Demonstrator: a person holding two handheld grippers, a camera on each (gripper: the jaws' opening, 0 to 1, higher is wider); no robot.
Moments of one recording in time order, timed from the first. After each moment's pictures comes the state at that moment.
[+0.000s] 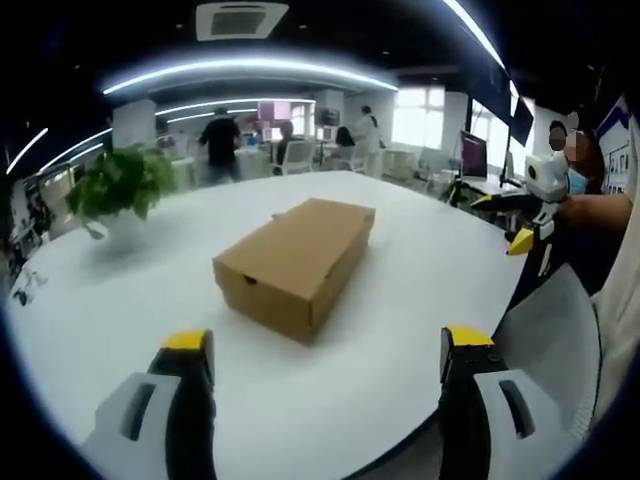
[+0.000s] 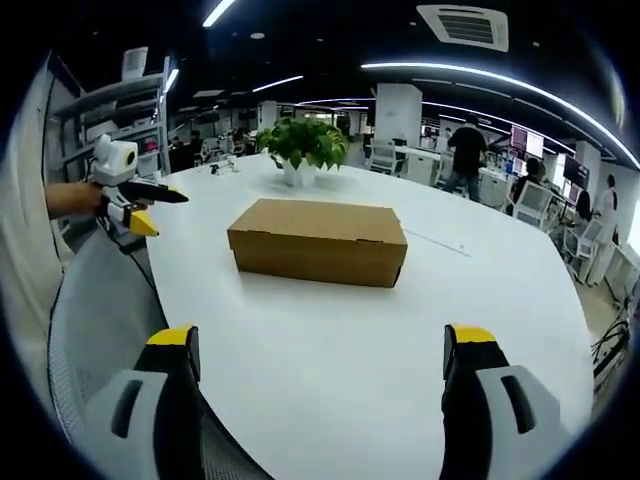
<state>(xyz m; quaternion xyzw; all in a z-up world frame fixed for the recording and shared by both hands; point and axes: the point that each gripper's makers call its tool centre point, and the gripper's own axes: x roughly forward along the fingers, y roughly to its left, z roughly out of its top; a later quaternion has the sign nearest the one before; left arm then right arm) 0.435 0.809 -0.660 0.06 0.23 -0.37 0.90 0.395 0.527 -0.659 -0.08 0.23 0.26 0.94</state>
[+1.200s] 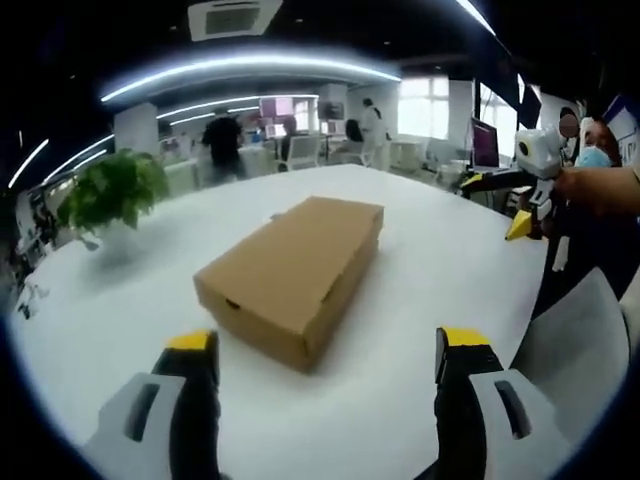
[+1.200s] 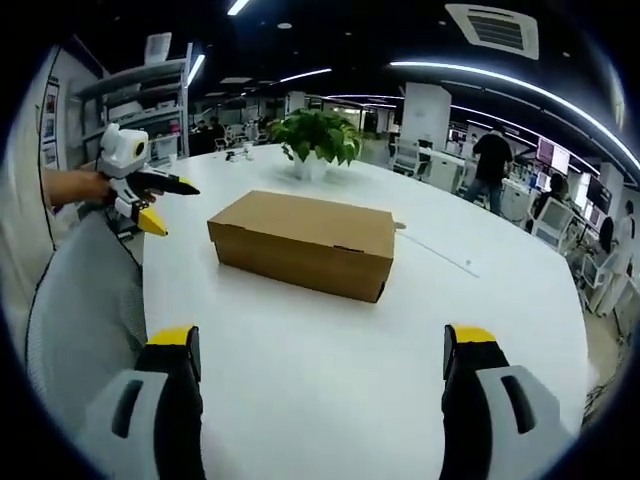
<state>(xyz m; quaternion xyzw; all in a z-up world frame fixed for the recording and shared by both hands) 0.475 0.772 -0.676 0.08 0.23 -0.34 0.91 0.457 0.496 -0.664 -0.12 0.23 0.31 0.91</state>
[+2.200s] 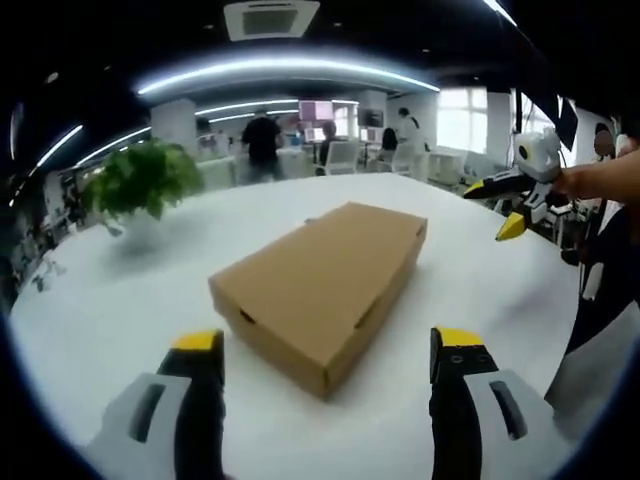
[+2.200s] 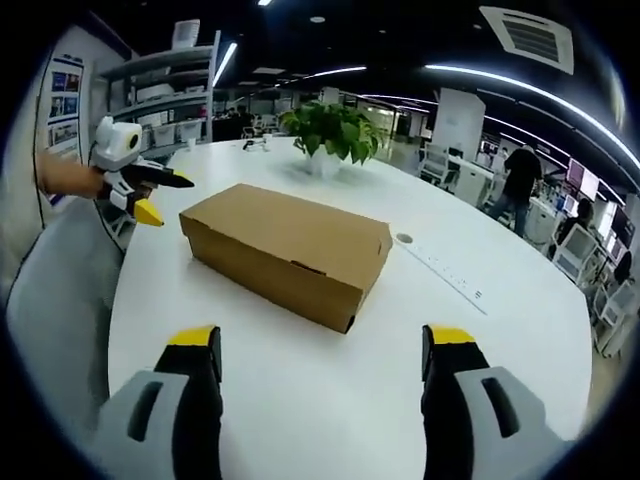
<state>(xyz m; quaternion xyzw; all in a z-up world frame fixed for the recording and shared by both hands) 0.512 0.766 -0.688 0.06 0.22 -0.26 0.94 0.545 0.491 -0.678 -0.16 0.23 0.38 0.88</state>
